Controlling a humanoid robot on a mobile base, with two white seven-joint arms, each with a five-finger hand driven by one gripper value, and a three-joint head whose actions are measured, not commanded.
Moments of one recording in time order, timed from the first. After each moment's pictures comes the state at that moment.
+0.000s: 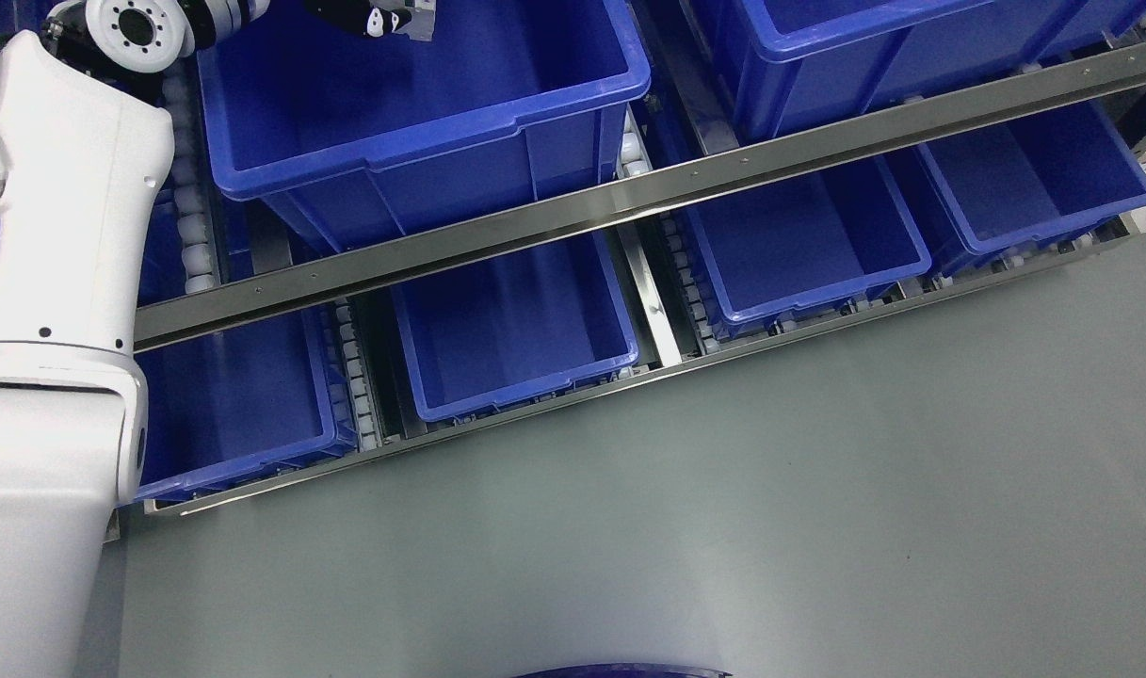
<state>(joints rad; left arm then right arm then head) -1.21 0.33 -0.33 -0.78 -0.52 -0.25 -0.68 0.00 0.00 -0.04 -0.16 -0.04 0.08 0.00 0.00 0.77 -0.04</state>
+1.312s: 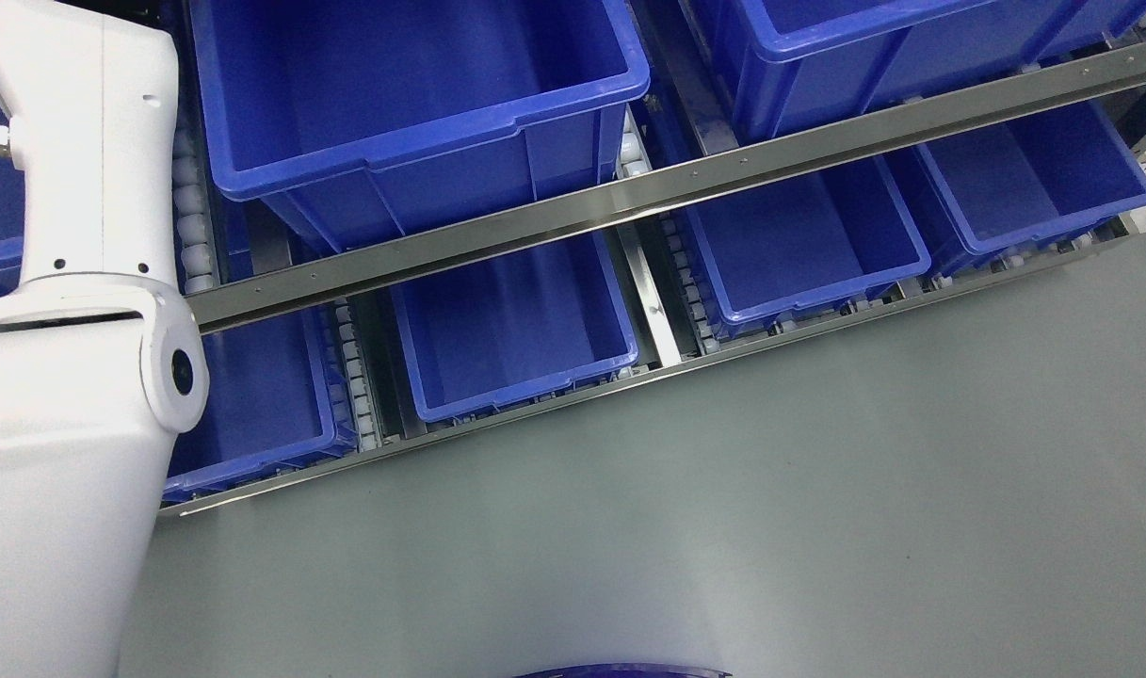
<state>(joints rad) -1.32 0.16 0.07 -0.68 -0.44 -0.13 -0.18 0.00 0.00 -0.04 -0.16 -0.04 0.08 0.00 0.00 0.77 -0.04</state>
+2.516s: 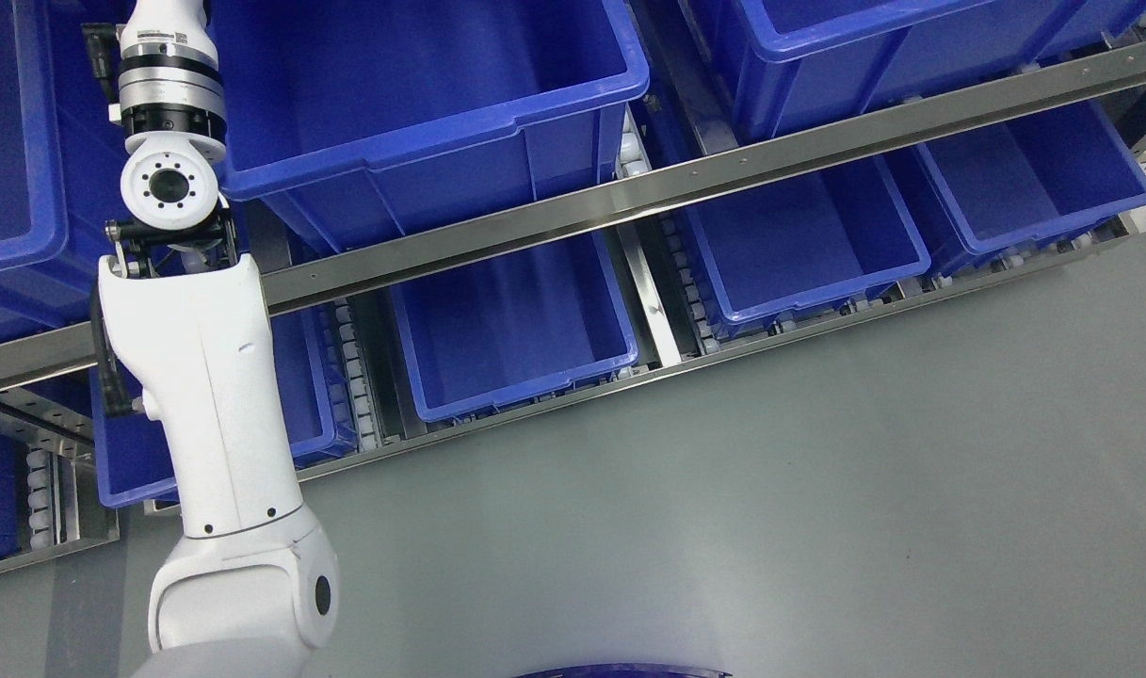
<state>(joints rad) -0.74 0.02 0.18 -1.53 -0.36 0.08 -0.11 0.00 0.00 -0.04 -0.16 -0.04 0.08 0.00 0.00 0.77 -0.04</state>
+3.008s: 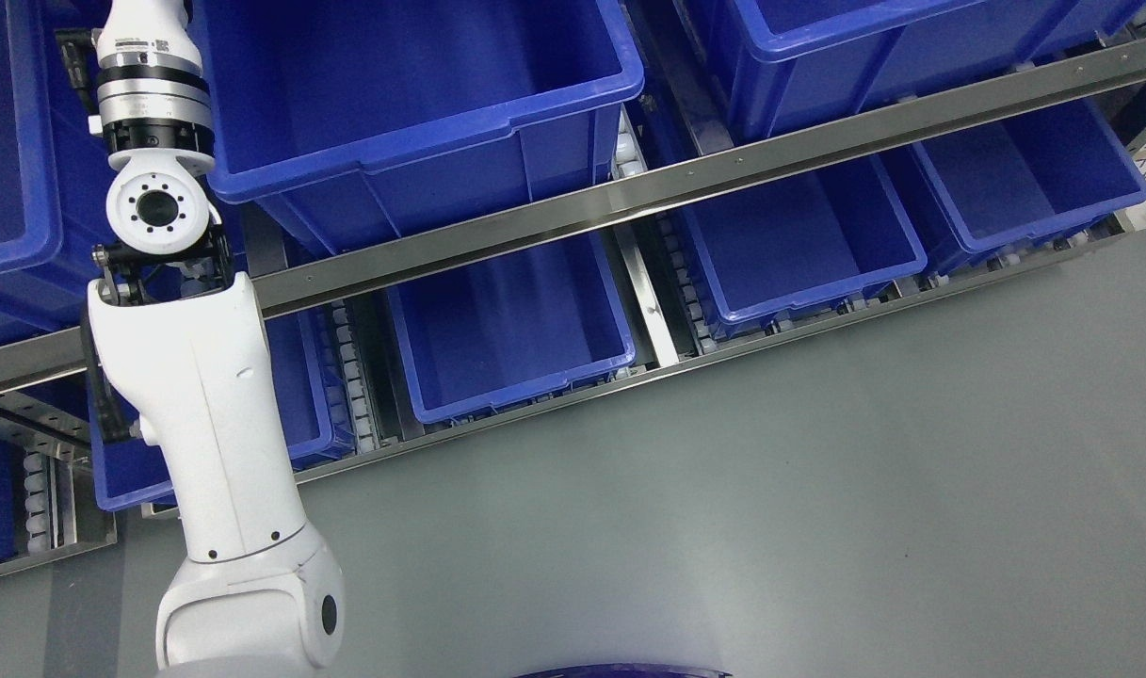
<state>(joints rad) -0.70 0.01 0.18 -1.64 -0.36 0.08 -0.10 0.00 0.00 -0.04 -0.16 -0.04 0.08 0.00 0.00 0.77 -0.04</state>
